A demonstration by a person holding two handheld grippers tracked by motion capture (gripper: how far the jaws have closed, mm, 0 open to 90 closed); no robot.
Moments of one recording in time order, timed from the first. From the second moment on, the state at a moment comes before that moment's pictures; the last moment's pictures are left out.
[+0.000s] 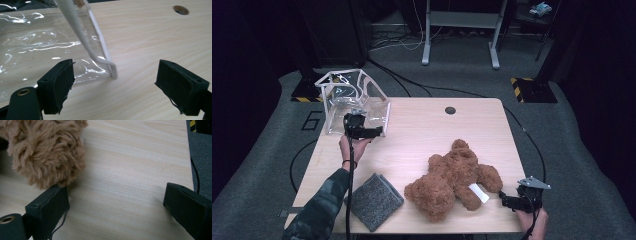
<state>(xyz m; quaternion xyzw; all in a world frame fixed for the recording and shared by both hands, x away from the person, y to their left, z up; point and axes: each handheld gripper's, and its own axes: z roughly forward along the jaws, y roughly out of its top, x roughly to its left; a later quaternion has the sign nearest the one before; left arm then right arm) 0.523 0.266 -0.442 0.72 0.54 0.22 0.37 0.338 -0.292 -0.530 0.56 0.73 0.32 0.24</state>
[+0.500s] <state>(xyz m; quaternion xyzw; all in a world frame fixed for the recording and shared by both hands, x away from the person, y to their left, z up) 0.460 0.270 -0.453 0.76 0.50 0.18 0.38 0.338 -0.291 -0.528 0.56 0.73 0.31 0.24</state>
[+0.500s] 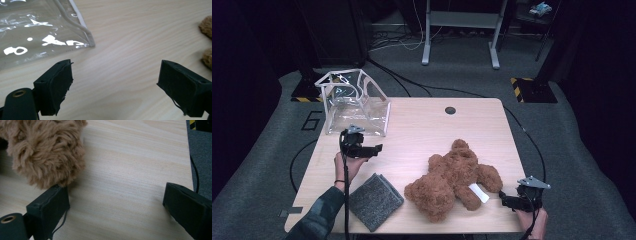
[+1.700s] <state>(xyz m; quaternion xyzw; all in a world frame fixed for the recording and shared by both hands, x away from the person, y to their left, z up) 0.365 0.225 -0.466 0.81 0.41 0.11 0.40 0.352 -0.218 -0.445 0.47 0.77 0.37 0.22</state>
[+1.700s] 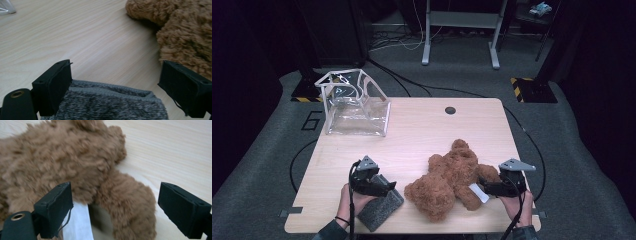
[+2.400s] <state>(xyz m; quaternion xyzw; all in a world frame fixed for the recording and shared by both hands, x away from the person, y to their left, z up) 0.345 0.155 -0.434 0.84 0.30 0.04 0.44 0.395 -0.172 -0.412 0.43 0.79 0.38 0.21</state>
